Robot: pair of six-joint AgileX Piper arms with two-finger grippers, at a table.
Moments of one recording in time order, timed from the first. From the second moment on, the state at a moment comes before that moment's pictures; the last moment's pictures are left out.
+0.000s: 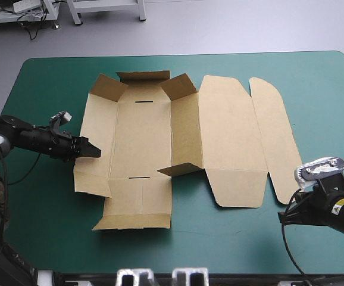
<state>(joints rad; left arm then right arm) 0.30 1.78 -1.14 -0.83 1.20 0.76 0.14 0.67 -0.80 0.10 1.09 -0.22</state>
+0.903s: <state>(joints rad) 0.12 1.79 -1.43 -0.87 1.21 0.99 0.14 0.67 -0.80 0.11 1.10 -0.22</state>
